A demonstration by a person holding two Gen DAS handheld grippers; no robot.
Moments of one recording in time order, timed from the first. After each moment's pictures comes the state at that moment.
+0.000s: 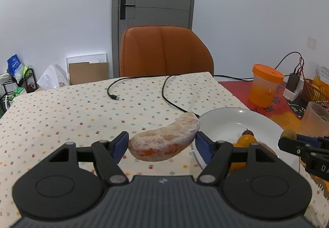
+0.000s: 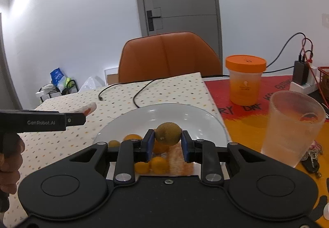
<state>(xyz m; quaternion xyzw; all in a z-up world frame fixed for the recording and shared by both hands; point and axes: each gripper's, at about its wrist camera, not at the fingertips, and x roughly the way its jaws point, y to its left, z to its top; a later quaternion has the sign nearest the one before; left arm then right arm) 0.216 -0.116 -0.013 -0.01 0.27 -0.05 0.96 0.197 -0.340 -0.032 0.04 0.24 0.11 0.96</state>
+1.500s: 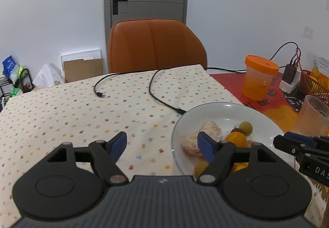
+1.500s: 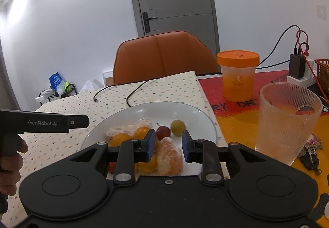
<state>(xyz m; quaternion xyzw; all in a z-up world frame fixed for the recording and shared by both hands) 0.224 -0.142 -0.015 0.00 0.29 -0.06 0.96 0.200 -0.356 -0.040 0.06 0.23 0.11 0.96</state>
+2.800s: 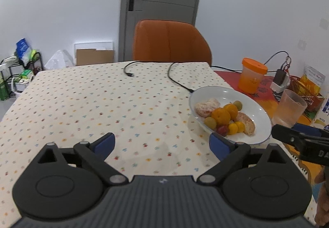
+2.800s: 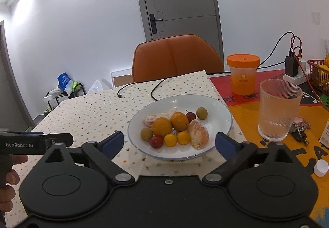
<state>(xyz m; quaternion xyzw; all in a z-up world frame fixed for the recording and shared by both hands) 0.108 -0.079 0.003 -0.04 0.29 -0.04 0.95 0.119 -0.324 -0.009 0.06 0.24 0.12 0.96</state>
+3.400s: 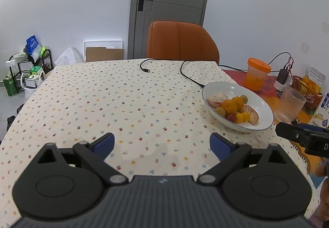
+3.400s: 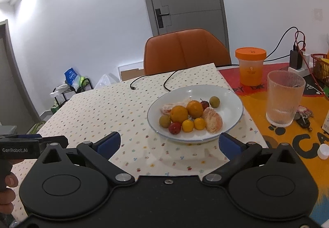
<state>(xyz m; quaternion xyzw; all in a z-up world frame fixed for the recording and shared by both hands) 0.062 -0.050 0.008 -0.05 0.29 -0.03 0.95 0.088 -0.307 -0.003 0.07 0.25 0.13 0.96</state>
